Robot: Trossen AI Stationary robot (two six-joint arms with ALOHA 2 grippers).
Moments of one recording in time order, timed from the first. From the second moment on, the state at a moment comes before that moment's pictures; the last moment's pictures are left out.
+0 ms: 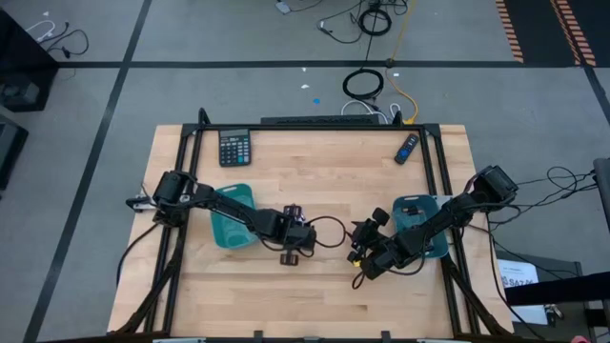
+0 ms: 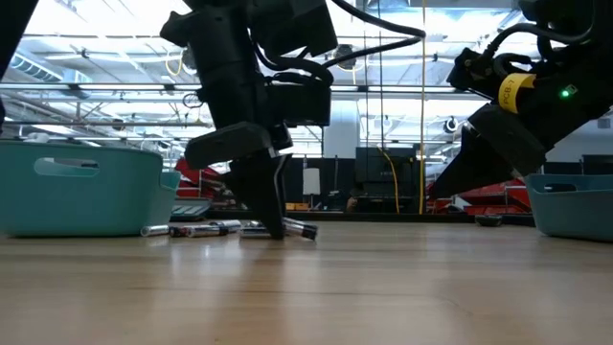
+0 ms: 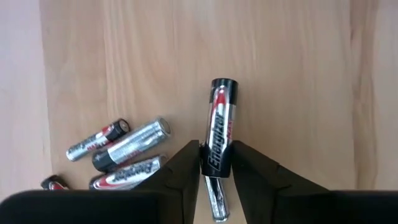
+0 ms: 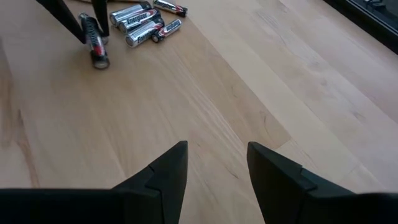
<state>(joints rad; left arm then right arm) -0.23 1.99 1.30 -0.55 -0.21 -0.09 0.54 1.66 0.72 -0.20 0.88 0.85</state>
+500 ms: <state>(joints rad) -0.23 1.99 1.30 -0.54 -0.24 -0.07 0.54 1.66 0.72 -0.20 0.88 0.85</state>
